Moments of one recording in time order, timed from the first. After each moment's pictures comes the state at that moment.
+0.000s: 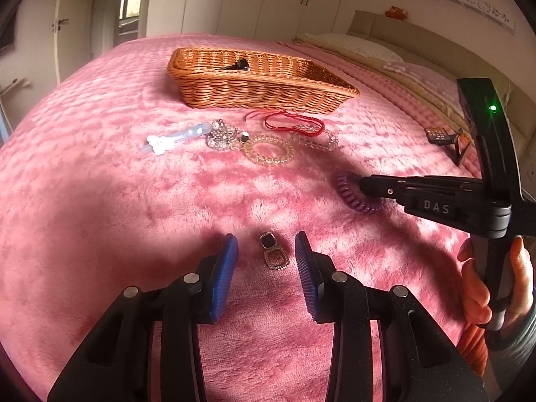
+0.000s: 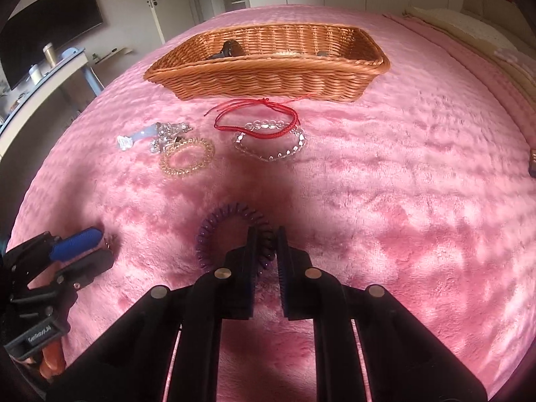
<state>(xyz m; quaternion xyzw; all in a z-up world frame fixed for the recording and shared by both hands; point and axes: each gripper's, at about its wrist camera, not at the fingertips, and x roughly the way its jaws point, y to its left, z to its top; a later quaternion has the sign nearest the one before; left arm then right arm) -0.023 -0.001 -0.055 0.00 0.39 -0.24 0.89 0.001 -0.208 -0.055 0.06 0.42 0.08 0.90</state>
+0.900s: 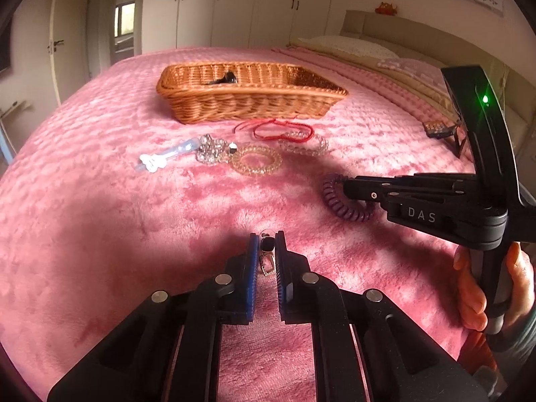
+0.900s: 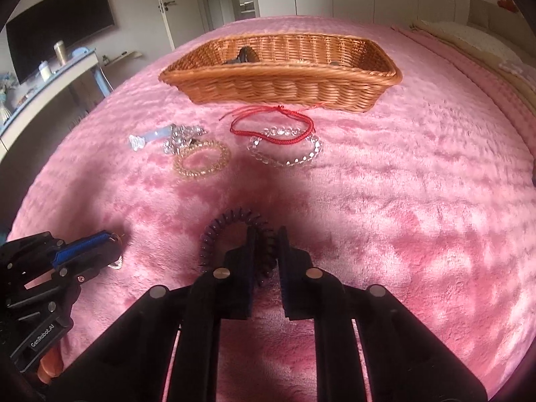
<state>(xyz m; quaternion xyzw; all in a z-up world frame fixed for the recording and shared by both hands) -0.034 -0.014 -0.047 0.03 0.36 -0.24 0.90 -0.004 -0.202 -0.053 0.06 0.40 0.09 0.91</state>
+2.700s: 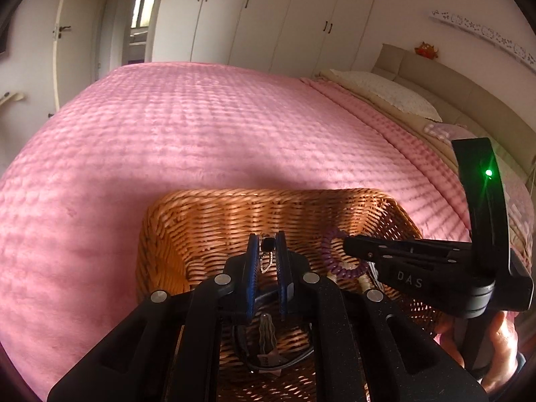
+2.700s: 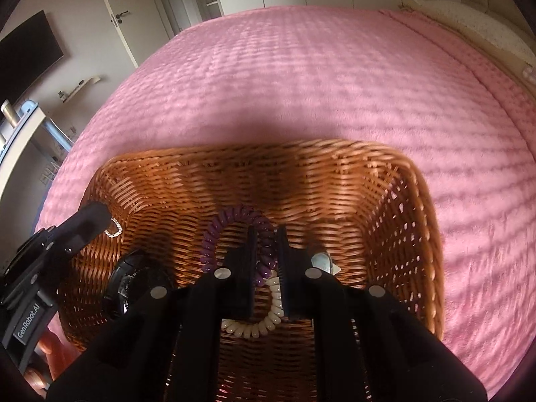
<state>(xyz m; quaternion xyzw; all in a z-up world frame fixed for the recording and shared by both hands) 0.263 -0.044 0.014 -0.04 0.35 -0.22 0.91 0.273 -0.243 -0.004 0.11 0.45 0.05 0.89</state>
